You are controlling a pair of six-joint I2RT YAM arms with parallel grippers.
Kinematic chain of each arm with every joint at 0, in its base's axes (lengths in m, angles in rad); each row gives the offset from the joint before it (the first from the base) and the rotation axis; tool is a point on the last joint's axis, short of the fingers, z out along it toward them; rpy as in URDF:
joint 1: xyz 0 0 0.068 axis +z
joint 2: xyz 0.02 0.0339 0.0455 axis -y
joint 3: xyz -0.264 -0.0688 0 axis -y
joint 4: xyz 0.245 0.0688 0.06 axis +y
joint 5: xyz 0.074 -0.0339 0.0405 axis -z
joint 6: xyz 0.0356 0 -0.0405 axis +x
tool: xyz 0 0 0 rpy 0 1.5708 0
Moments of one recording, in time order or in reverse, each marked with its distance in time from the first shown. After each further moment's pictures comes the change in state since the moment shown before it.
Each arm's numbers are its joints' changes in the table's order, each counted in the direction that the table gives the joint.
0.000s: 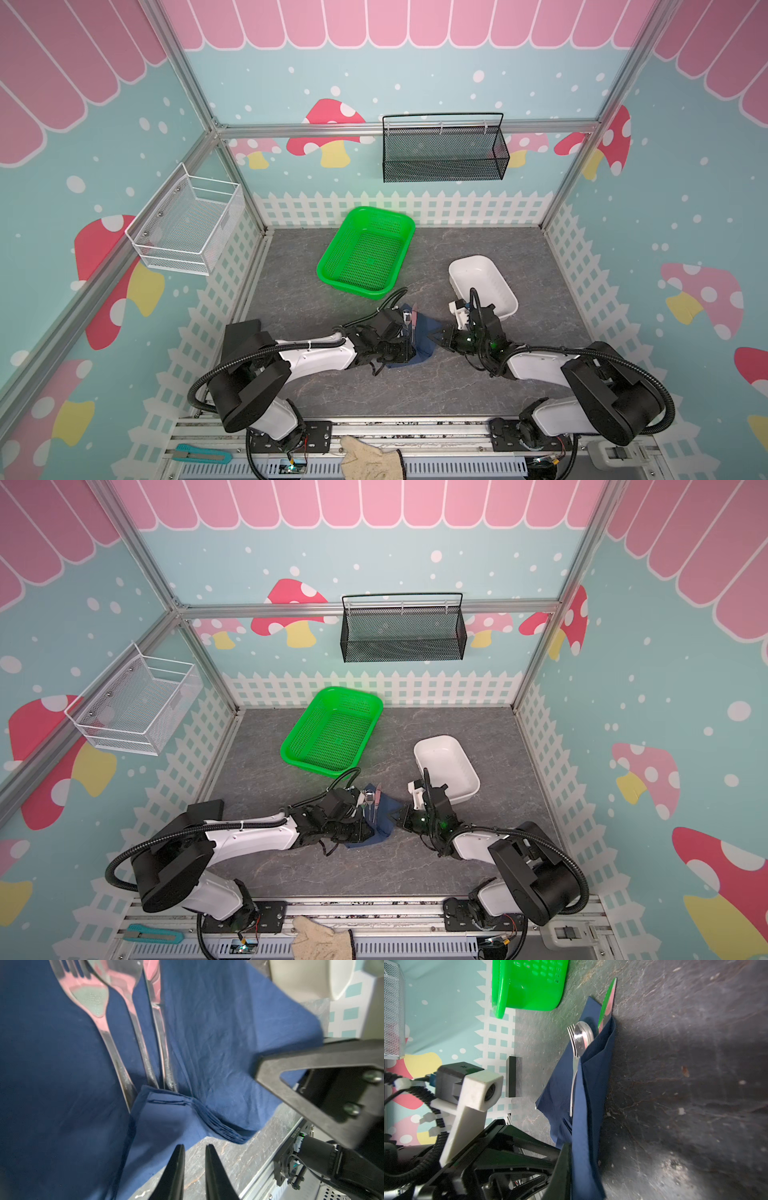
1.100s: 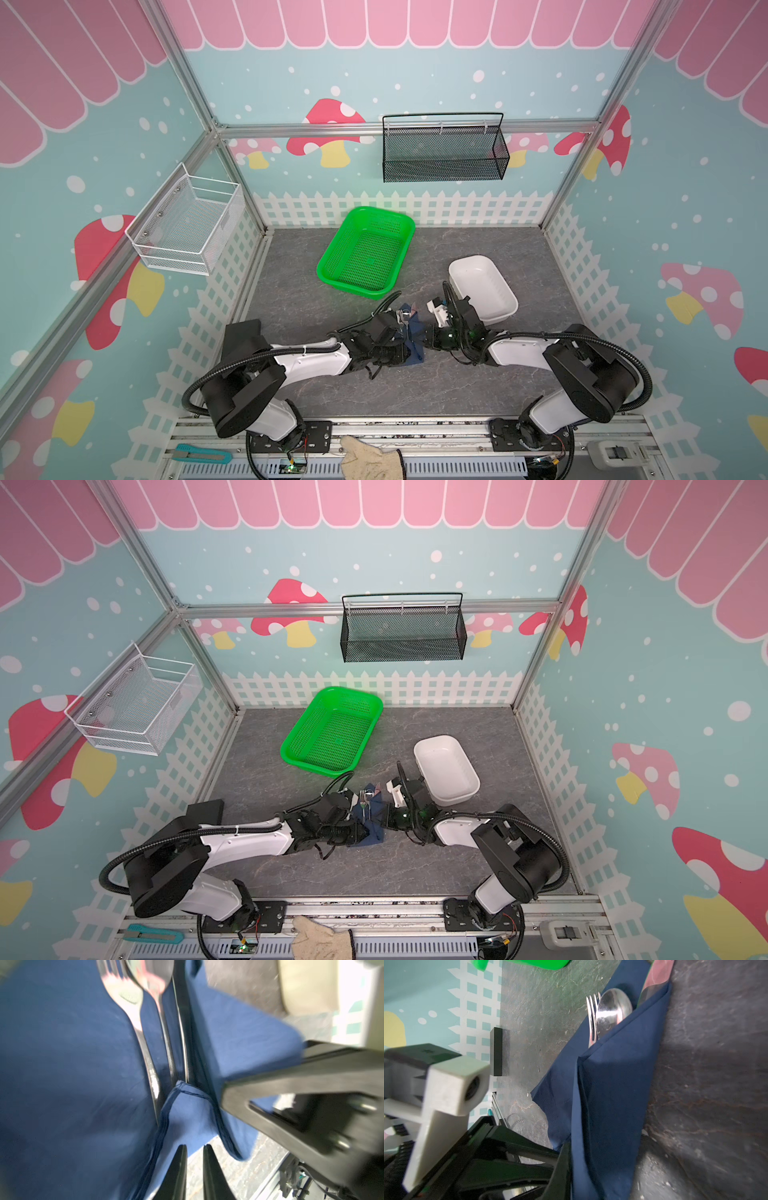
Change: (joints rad) left arm 0.005 0.081 -0.089 -0.063 -0.068 -0.048; right arm 0.118 -0.140 0.193 0.171 0.010 -0.109
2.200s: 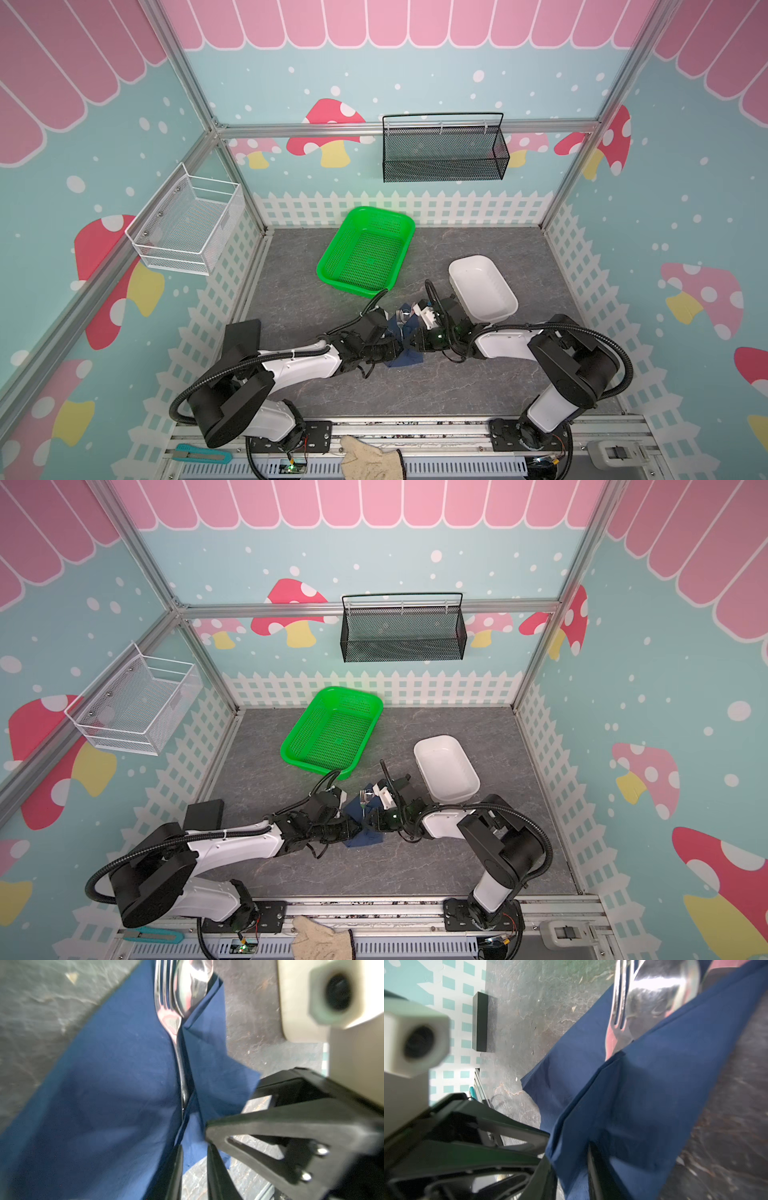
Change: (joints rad) left arm 0.063 0.065 -0.055 -0.026 -0.012 -0.047; right arm 0.059 -0.103 0.111 0.115 -0.028 -0.144
